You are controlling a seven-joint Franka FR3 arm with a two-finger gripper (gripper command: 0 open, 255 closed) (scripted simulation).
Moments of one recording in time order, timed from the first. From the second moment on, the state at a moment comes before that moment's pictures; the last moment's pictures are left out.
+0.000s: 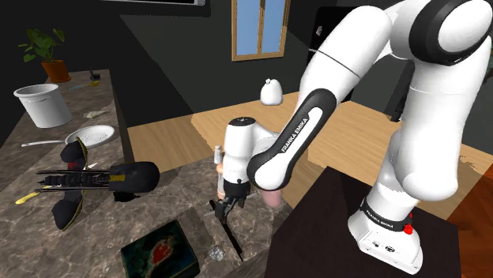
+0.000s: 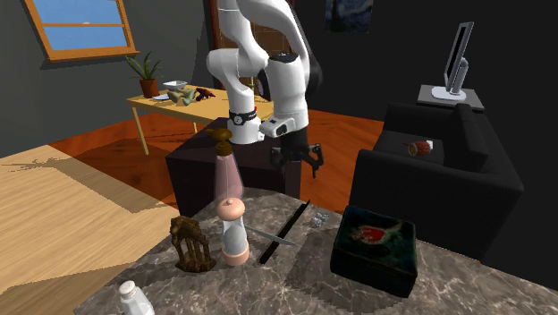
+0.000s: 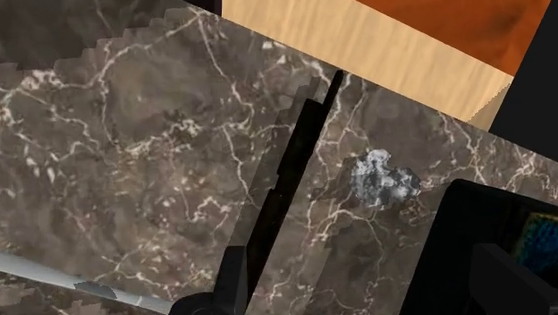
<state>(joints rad) 0.26 0.19 0.39 -2.48 0.13 2.72 0.45</state>
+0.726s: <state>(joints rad) 0.48 0.56 0.25 -2.23 -0.07 2.86 0.65</state>
